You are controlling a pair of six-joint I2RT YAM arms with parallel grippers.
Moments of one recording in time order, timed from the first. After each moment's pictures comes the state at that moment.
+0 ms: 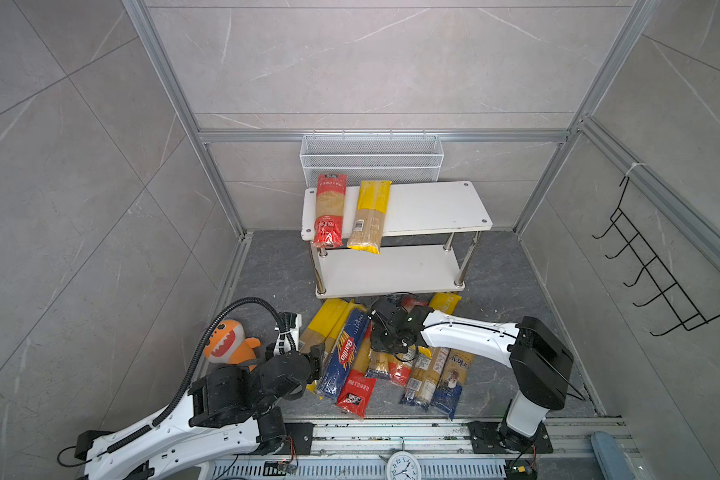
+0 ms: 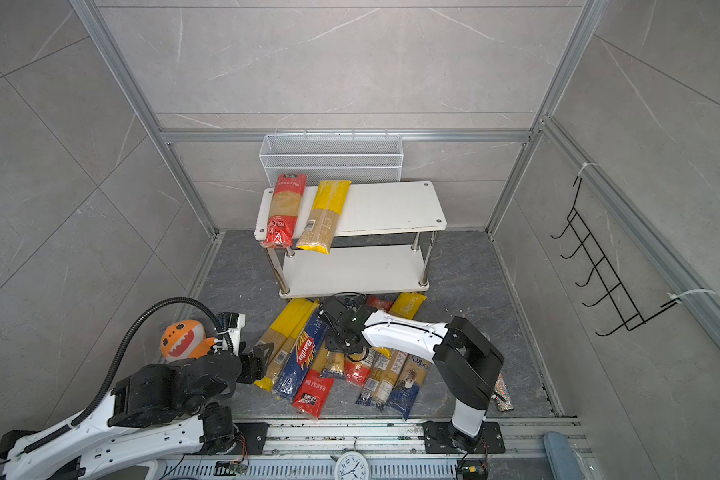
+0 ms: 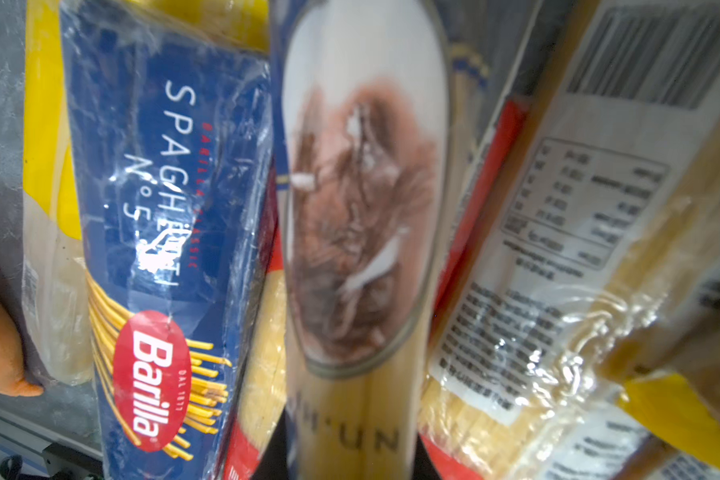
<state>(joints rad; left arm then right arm) -1.21 0.59 0.87 -1.13 -0.64 -0.87 0.97 1.75 1.19 -0.59 0.01 1.02</state>
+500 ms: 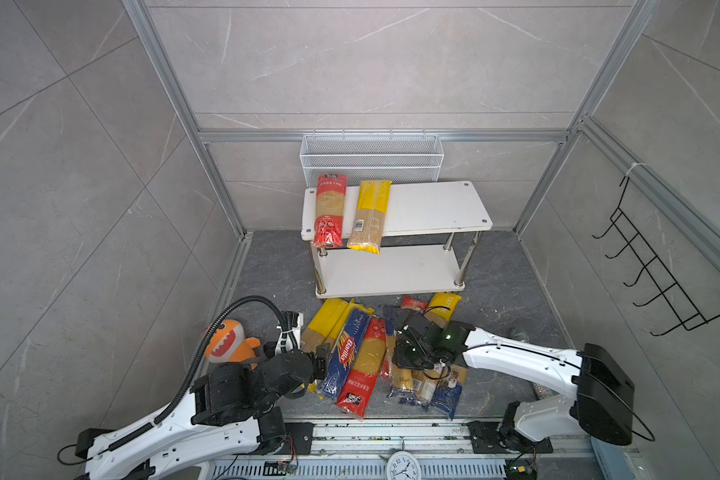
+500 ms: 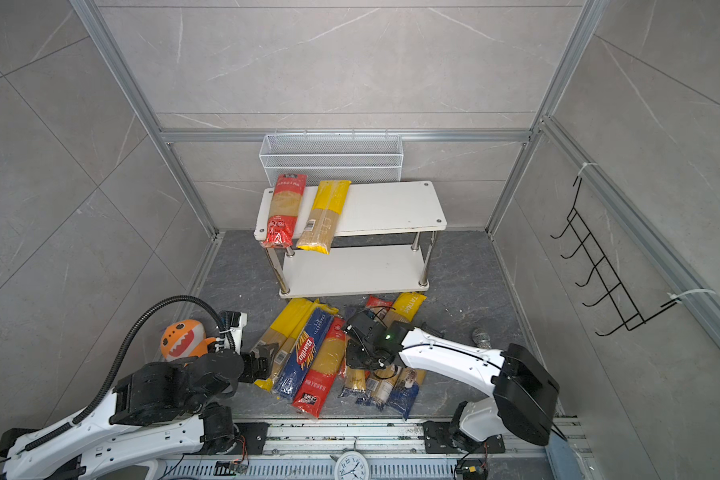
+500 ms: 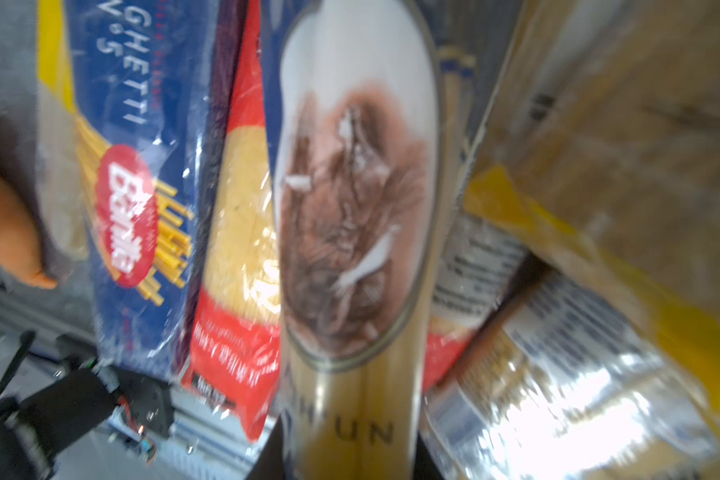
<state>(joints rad) -1.21 0.63 0.90 -1.14 -0.64 -0.84 0.98 1.37 0.92 -0.64 -0.08 0.98</state>
